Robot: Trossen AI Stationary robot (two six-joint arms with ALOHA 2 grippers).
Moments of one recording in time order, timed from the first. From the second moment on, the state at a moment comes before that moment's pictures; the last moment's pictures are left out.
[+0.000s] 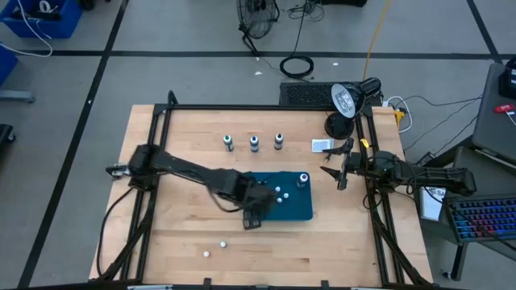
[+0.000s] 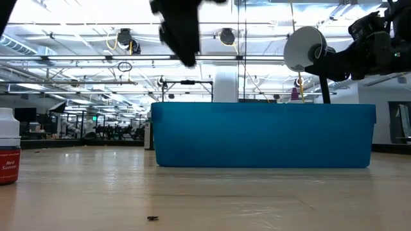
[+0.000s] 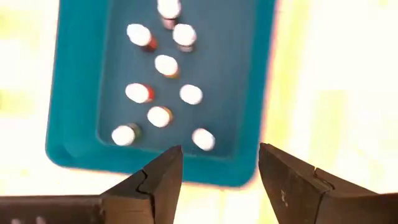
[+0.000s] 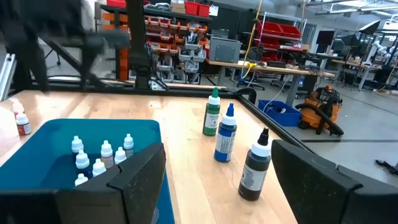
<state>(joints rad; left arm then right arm) -0.28 1.97 1.77 -1.06 -0.10 -0.40 -0.10 0.15 0.02 0.13 0.13 -0.12</state>
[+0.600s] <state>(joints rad) -0.60 1.92 1.53 -1.03 -0.16 -0.52 -0.10 0.15 0.02 0.13 0.13 -0.12</state>
